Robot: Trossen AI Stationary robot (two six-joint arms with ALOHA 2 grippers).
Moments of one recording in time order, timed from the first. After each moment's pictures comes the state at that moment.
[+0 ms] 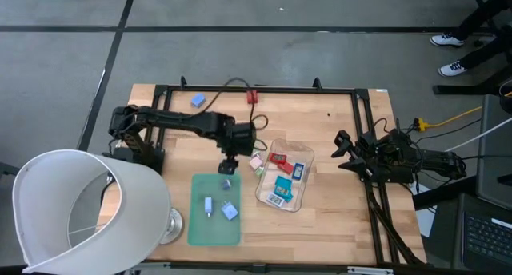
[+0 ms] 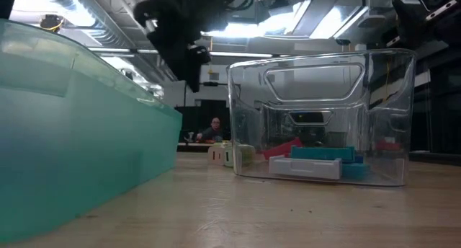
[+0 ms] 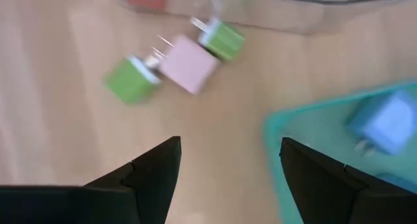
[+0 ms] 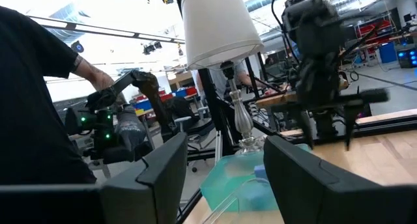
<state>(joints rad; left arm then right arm) 0.07 1.70 1.38 -0.95 0.12 0.22 -0.08 0.00 0.03 0.27 -0.46 0.45</state>
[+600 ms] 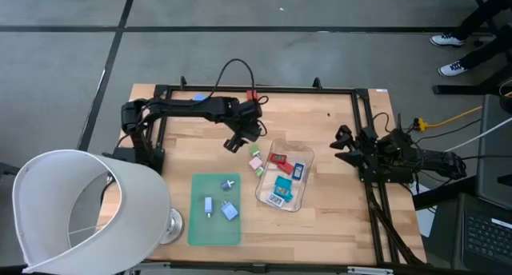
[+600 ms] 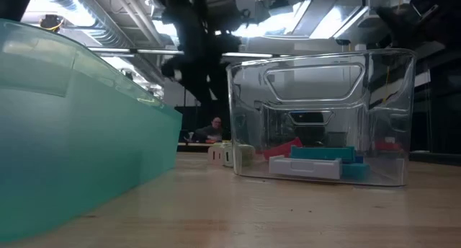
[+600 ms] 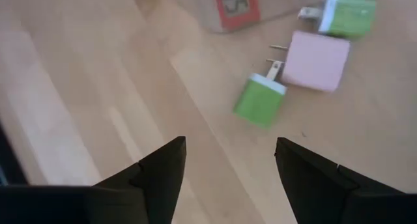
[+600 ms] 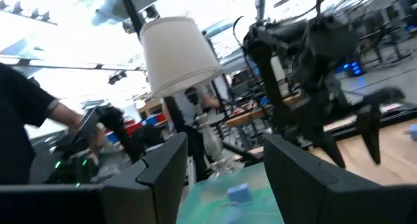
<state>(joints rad) 0.26 1.81 1.40 -0.74 0.08 0.82 -0.08 0.00 0.03 0.29 -0.26 0.51</state>
